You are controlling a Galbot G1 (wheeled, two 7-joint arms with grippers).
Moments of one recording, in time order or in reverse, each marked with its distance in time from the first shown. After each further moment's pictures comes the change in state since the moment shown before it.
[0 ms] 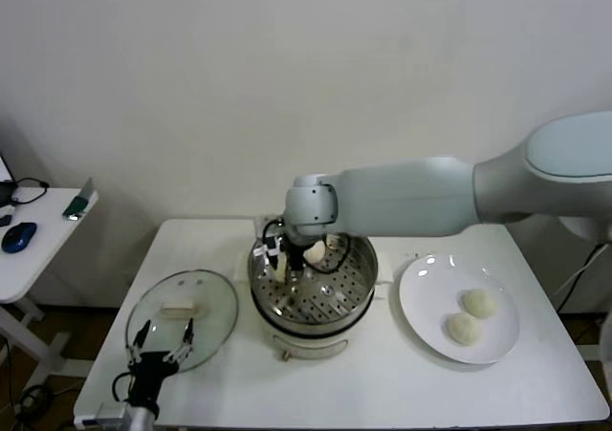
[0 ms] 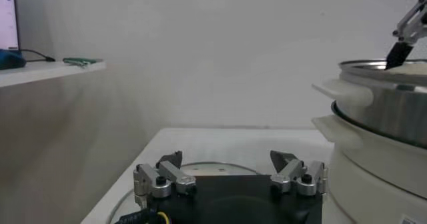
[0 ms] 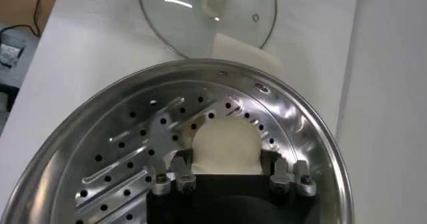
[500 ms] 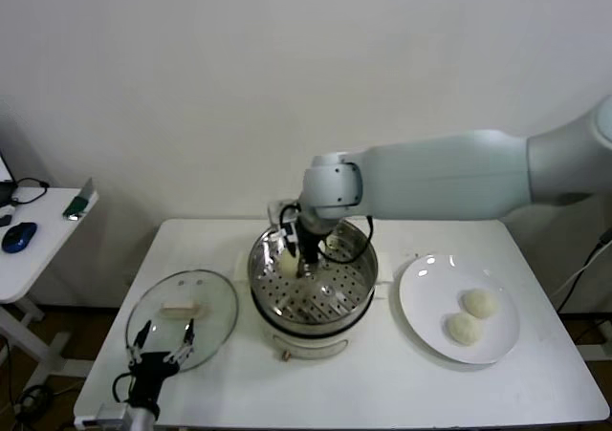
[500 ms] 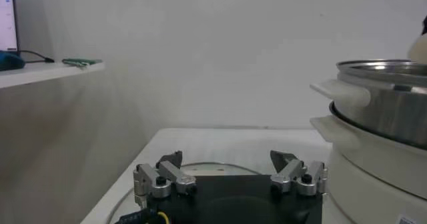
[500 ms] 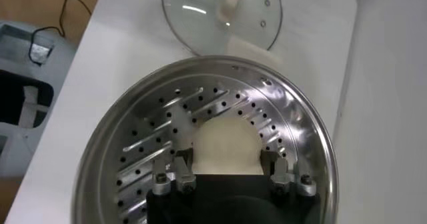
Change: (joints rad) left arm 0.005 0.000 0.002 -0.006 0.003 0.000 0.000; right arm 0.121 -0.073 -0.024 0.114 0.029 0.023 -0.050
